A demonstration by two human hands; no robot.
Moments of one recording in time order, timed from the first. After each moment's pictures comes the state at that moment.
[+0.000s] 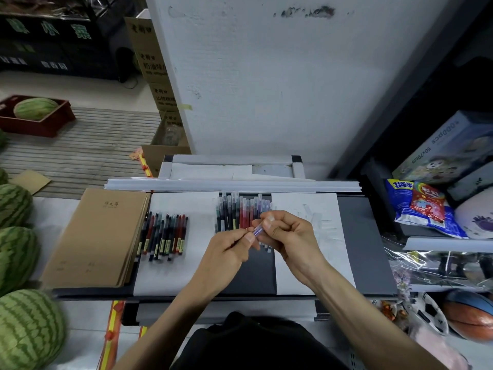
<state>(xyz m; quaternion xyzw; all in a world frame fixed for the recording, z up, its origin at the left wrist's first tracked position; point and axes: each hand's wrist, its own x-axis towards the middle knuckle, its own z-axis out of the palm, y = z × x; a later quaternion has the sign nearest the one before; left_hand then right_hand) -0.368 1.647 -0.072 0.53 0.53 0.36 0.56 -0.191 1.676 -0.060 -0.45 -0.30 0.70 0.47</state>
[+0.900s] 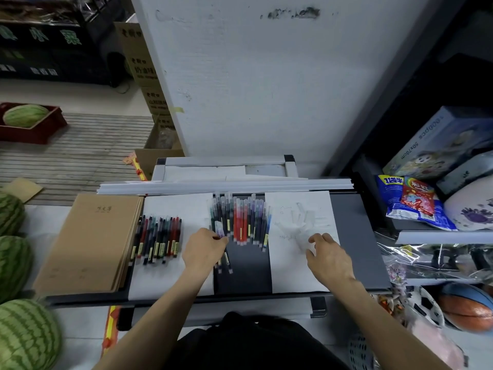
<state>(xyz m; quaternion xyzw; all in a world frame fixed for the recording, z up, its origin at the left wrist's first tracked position) -0.386 1.693 -0.162 0.52 0.79 0.11 0.32 -0.079 1.666 -0.164 -0.76 -0.63 0.16 -0.02</state>
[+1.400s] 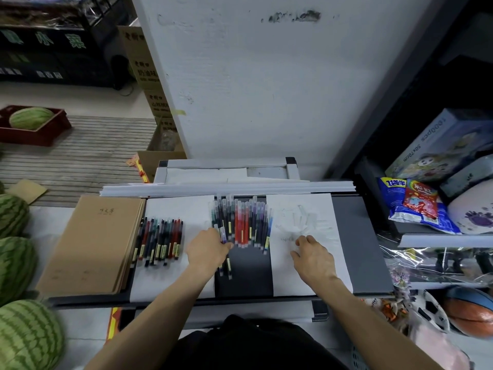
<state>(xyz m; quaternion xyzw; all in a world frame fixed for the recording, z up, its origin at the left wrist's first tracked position) -0.382 1.704 -0.165 0.59 0.78 -0.03 0.22 -0.113 1.678 -0.179 -0.73 -0.66 0.16 -0.05</state>
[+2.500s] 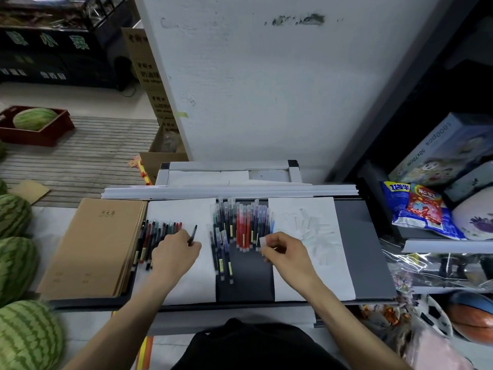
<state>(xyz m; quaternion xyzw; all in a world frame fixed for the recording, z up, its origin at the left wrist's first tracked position) -0.460 1.694 -0.163 0.58 0.79 0.03 0.19 -0.175 1.667 -0.105 -0.63 -0.48 0.53 0.29</state>
